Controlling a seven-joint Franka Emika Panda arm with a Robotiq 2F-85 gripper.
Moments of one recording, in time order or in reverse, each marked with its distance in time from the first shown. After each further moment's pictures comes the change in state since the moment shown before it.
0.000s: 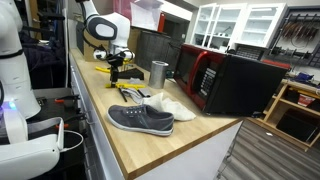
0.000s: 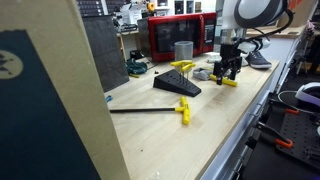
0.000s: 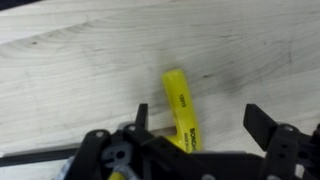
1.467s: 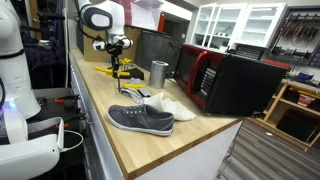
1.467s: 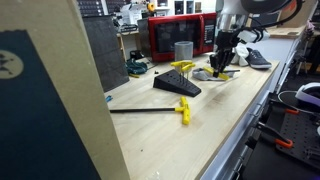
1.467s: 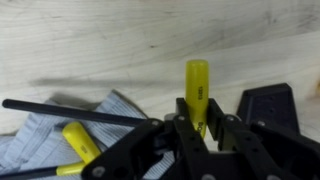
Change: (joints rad) arm 0.079 -0.147 0.027 -0.021 0.050 0.031 0.006
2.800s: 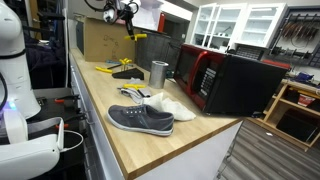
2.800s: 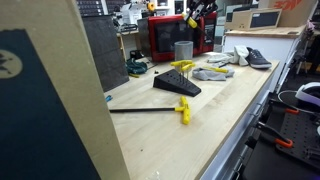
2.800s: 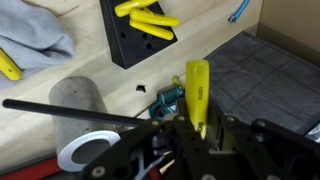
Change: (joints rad) arm 0.138 -0.192 -0.079 0.191 0.329 0.088 0.019
